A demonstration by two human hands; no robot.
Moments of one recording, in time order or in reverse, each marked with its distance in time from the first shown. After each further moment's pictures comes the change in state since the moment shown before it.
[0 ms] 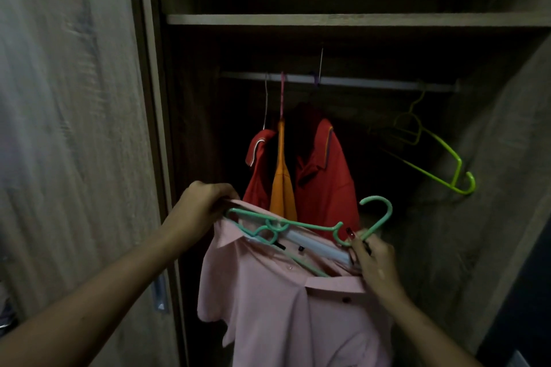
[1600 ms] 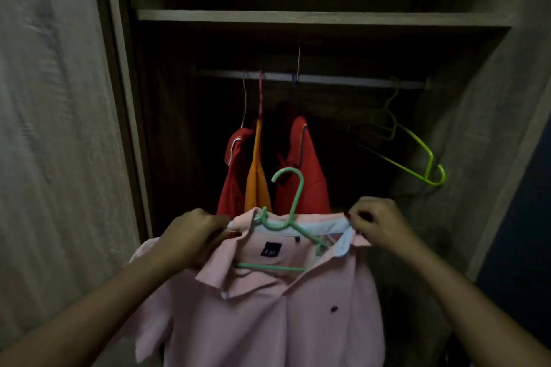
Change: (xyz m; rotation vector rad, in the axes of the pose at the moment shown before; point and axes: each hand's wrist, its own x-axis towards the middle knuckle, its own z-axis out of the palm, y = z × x) left_hand -0.015 -0.011 0.045 0.196 -0.076 0.097; right_hand 0.050 -0.043 -0.066 -0.399 -0.272 -0.328
